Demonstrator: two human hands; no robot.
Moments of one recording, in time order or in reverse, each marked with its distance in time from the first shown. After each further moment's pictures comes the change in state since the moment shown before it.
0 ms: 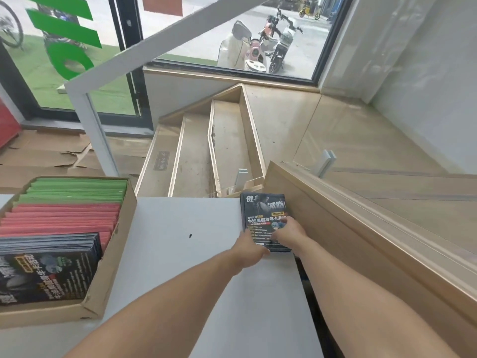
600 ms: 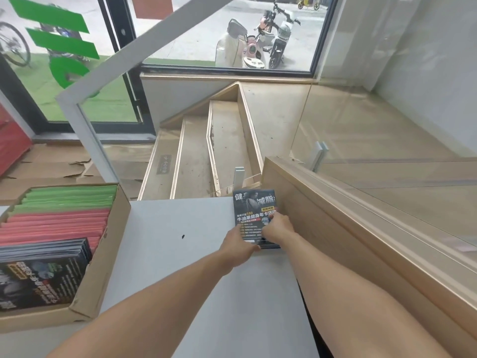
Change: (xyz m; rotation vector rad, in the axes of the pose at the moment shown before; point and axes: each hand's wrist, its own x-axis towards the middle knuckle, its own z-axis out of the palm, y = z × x) left_hand 0.012 -0.004 0.013 0.009 0.153 -0.013; right_hand 0.010 -0.001 0.007 -0.136 -0.017 -0.066
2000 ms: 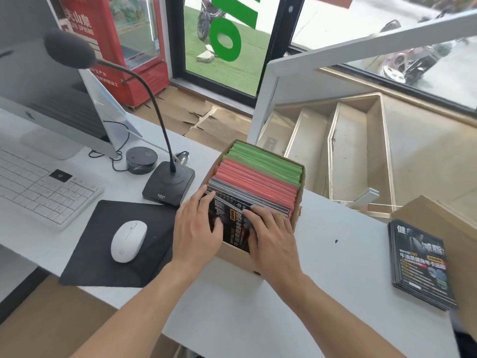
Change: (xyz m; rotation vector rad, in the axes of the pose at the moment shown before) left_hand -0.175 -0.240 -0.350 0.487 0.973 0.160; right_hand -0.233 -0.237 0.266 -0.321 0.351 -1.322
